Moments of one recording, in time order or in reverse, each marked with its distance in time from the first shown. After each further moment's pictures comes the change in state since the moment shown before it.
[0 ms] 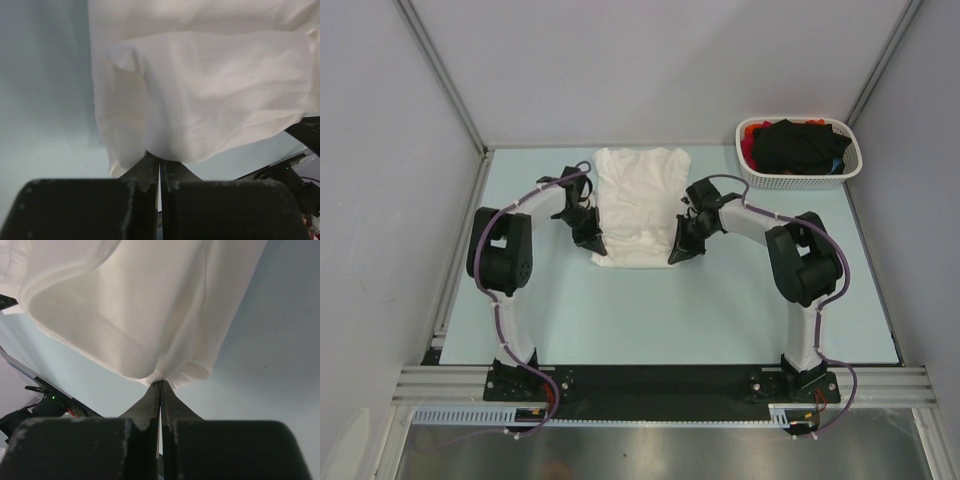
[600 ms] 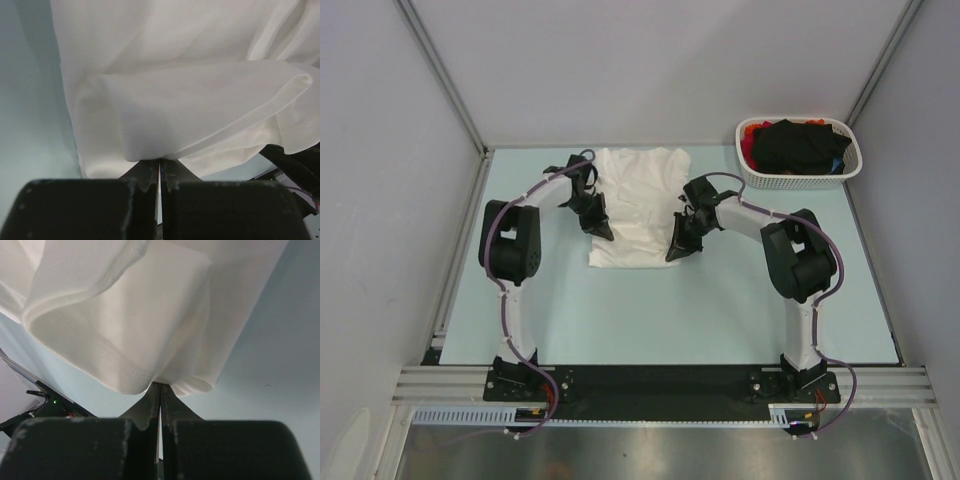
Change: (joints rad) left arm -0.006 0.115 0.175 0.009 0.028 -0.035; right arm 0.003 0.050 0.056 -0.005 0.000 0.000
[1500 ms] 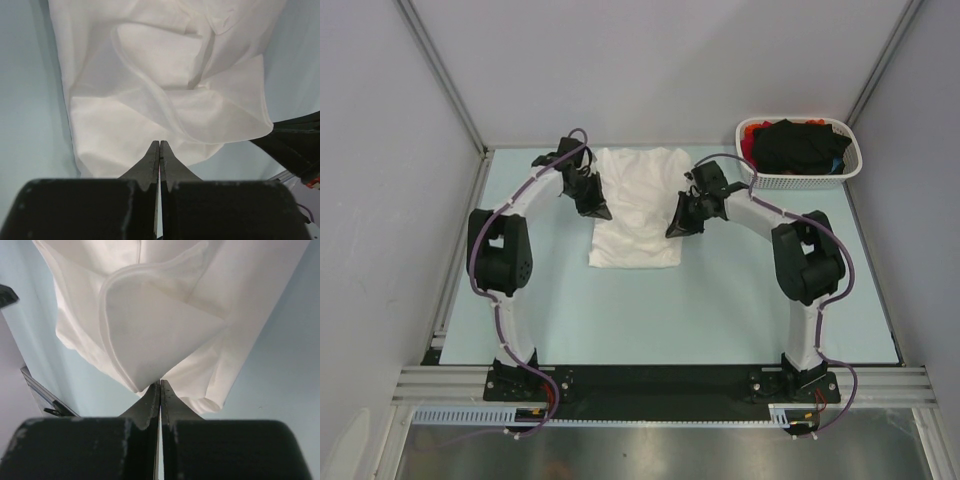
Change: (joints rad) left arm 0.001 -0.111 0.073 0.043 -0.045 -0.019; right arm -0.036 -0.048 0.032 0.118 0.024 0.007
